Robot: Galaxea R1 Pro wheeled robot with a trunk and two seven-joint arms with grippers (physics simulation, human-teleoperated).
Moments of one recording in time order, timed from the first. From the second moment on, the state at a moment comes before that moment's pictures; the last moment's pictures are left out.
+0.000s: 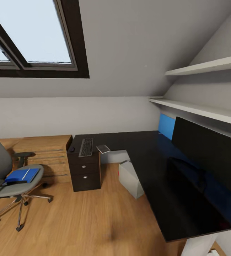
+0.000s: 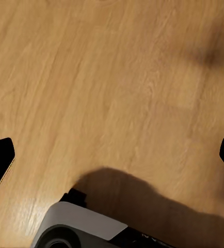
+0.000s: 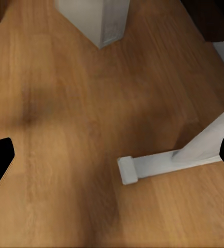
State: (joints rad) left arm 0.00 0.04 -0.31 -0.73 0.66 0.02 0.39; right arm -0.33 0.09 0.25 -0.01 -0.15 -0.58 -0.26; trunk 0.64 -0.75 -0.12
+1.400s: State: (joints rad) left arm 0.00 0.04 -0.31 -0.71 0.65 0.00 0.40; right arm -0.33 0.09 0.25 0.00 -0.14 -0.65 -0.26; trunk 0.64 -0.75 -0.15
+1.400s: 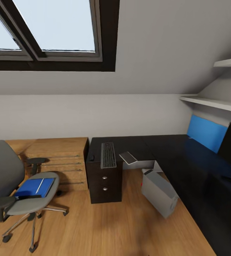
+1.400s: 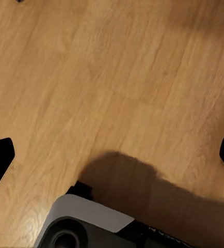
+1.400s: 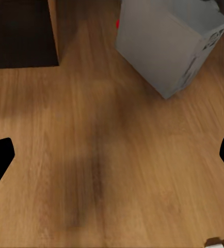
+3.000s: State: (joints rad) left arm -0.24 0.03 -0.25 -1.17 0.91 0.39 0.66; right arm -0.57 0.16 0.25 -0.29 -0.55 -0.55 -0.17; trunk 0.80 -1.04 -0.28
